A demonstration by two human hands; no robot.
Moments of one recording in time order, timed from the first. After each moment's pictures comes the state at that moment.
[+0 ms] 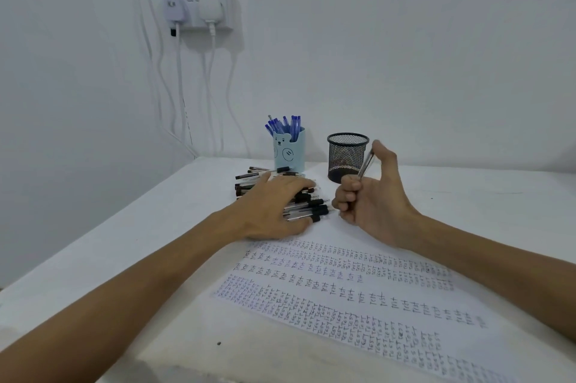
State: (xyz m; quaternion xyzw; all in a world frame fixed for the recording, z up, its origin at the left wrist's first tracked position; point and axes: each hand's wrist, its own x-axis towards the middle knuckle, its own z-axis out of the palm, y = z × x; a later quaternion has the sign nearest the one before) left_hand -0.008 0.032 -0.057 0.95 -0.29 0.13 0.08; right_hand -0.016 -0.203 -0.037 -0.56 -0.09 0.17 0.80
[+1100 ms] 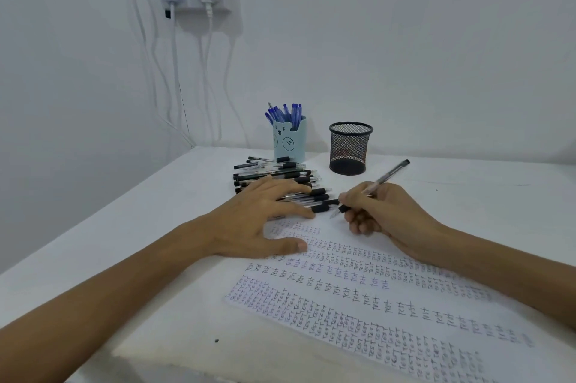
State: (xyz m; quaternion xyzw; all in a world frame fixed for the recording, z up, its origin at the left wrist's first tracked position) left_hand -0.050 0.052 -0.062 0.92 -0.36 0.12 0.10; right_hand -0.038 -0.216 -0.051 -0.74 -0.14 0.08 0.65
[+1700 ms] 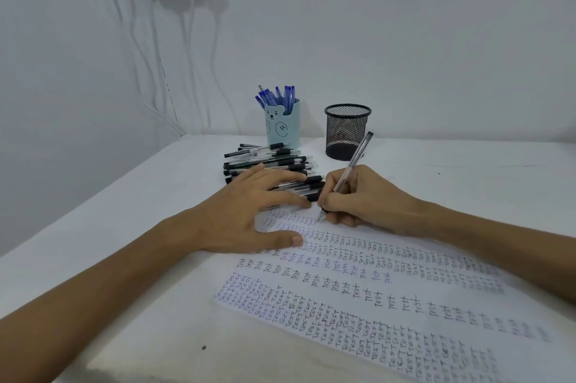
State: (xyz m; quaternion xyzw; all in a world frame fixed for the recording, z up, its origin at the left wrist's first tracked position) left_hand -0.047 0.052 -0.063 0.92 -0.37 0.12 0.10; right_hand -0.025 -0.201 -0.050 -0.80 -0.27 0.11 0.53
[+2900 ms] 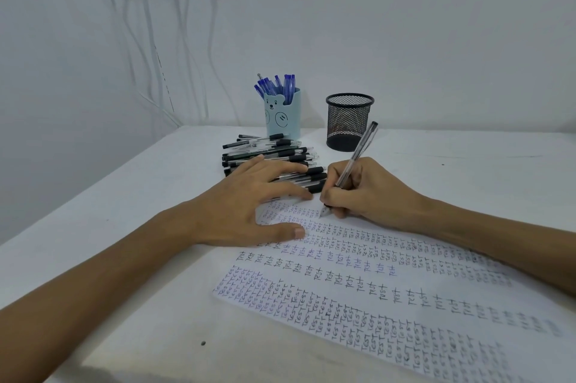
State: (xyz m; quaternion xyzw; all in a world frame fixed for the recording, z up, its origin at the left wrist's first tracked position) left_hand -0.049 0.052 -0.063 0.92 -0.36 0.11 0.10; right_hand -0.027 -0.200 -0.056 -0.80 -0.31 0.06 0.52
